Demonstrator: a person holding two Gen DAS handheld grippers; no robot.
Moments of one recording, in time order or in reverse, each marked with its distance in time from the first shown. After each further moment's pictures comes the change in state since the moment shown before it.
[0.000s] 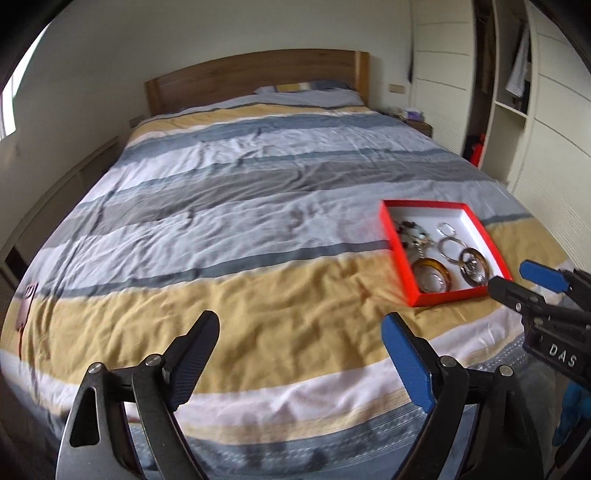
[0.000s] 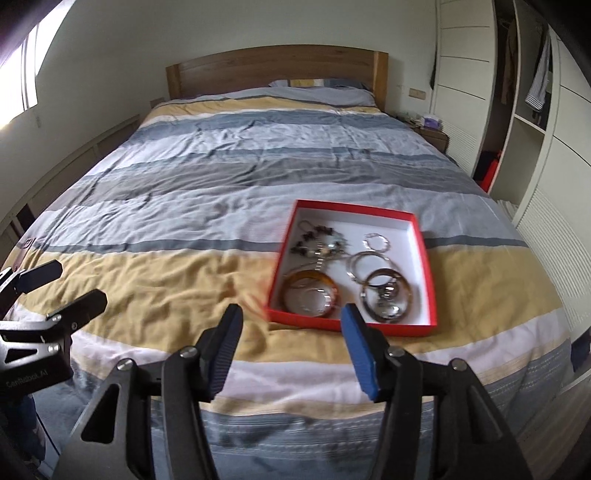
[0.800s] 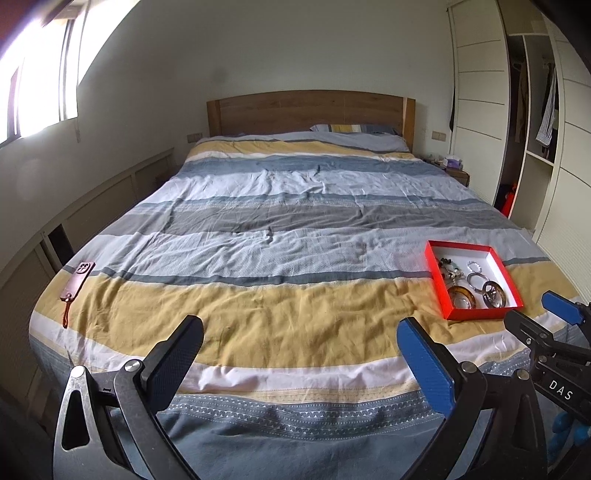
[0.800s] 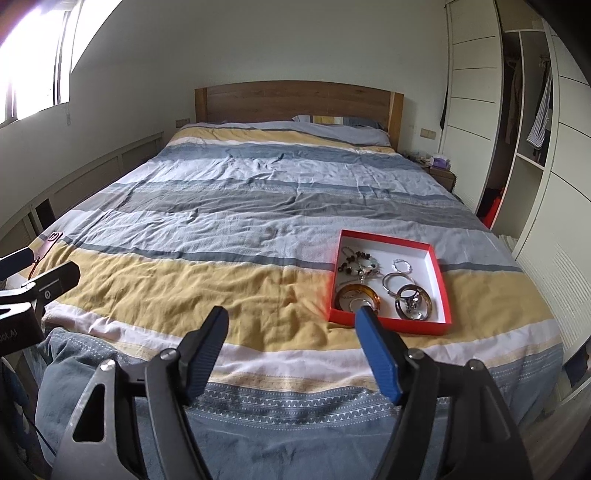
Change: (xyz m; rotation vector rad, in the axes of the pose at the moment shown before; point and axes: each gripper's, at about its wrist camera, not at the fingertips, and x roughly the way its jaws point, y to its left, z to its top) left arm -0.102 0.070 -0.042 -0.105 -0.150 0.113; right arm -0.076 0.069 -0.028 -0.048 -0.141 -0.006
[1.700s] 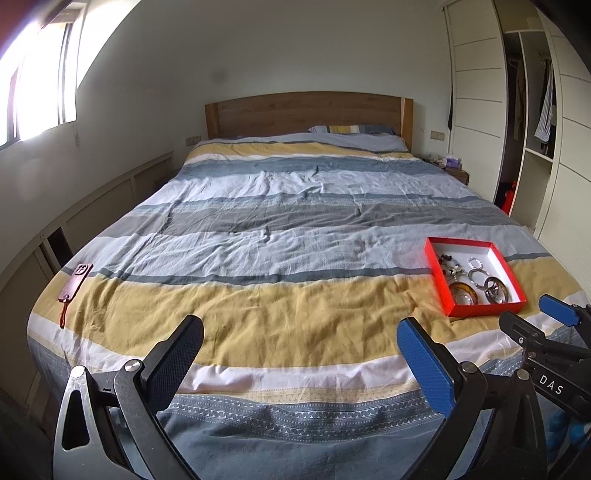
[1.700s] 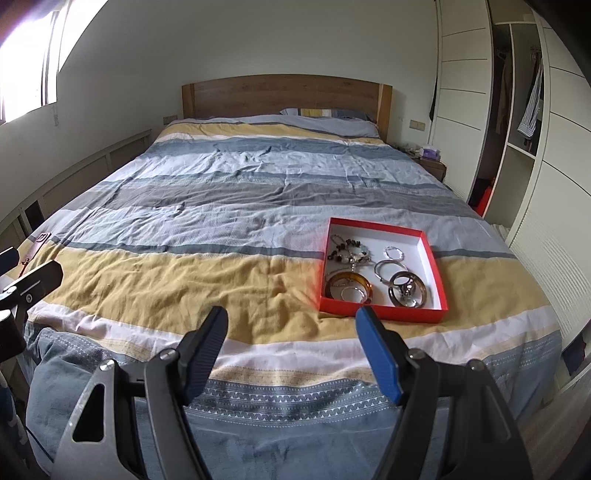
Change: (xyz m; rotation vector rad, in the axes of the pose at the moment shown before) left arm 0.014 -0.009 -0.011 0.010 -0.003 0.011; right arm 0.021 -0.007 -0.013 0.027 0.041 -0.037
